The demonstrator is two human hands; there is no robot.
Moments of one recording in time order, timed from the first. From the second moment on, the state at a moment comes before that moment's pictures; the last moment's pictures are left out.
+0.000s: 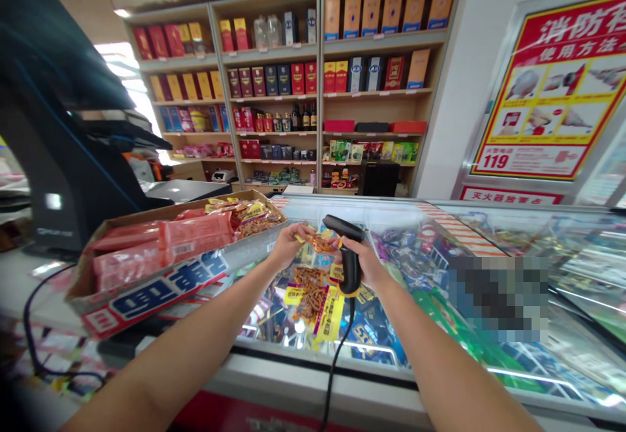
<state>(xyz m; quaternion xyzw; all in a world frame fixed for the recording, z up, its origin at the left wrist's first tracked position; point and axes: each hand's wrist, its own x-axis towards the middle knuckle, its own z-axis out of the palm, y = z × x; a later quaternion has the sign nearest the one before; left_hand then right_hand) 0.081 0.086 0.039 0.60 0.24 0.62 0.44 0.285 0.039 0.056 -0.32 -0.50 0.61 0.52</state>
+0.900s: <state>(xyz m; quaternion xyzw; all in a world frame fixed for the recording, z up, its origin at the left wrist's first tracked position) 0.079 0.083 0.045 0.46 0.39 0.65 0.47 0.287 0.031 0.067 -0.42 -0.59 0.52 0.45</state>
